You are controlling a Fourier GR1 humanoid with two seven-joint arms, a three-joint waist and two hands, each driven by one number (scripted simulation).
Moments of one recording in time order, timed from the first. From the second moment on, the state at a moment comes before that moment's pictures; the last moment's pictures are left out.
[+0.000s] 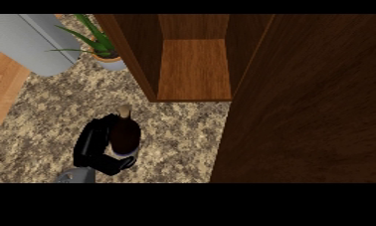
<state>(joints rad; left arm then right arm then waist) -0.11 0.08 0.10 -0.98 0.09 -0.38 -0.64 -0.03 -0.44 0.66 -2.51 0.10 -0.59 0.51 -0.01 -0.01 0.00</state>
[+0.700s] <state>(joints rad) 0.04 0.00 -0.13 -1.37 0.15 -0.24 -0.42 0.03 -0.49 0.67 -2.51 0.09 -0.60 0.42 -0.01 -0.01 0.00</state>
